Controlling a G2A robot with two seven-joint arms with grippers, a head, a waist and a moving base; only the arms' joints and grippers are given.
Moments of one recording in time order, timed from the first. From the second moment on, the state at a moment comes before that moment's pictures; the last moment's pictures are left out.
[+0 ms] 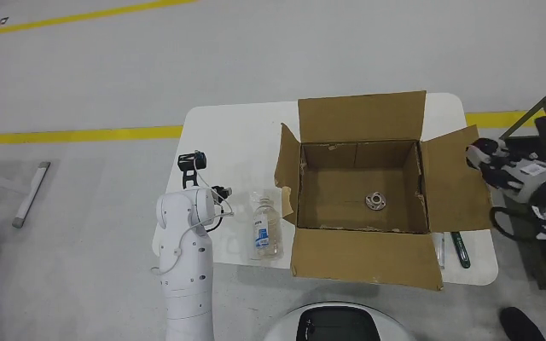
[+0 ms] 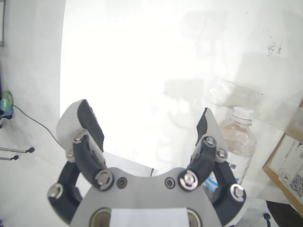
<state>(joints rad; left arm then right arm) 0.90 -1.57 -1.58 -1.50 1.68 0.02 -1.27 -1.41 -1.09 1.96 -2.30 -0.54 -0.07 1.08</state>
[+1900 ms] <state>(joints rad) 0.90 -1.57 -1.58 -1.50 1.68 0.02 -1.27 -0.83 -1.15 1.04 -1.61 -1.18 -0.15 1.31</state>
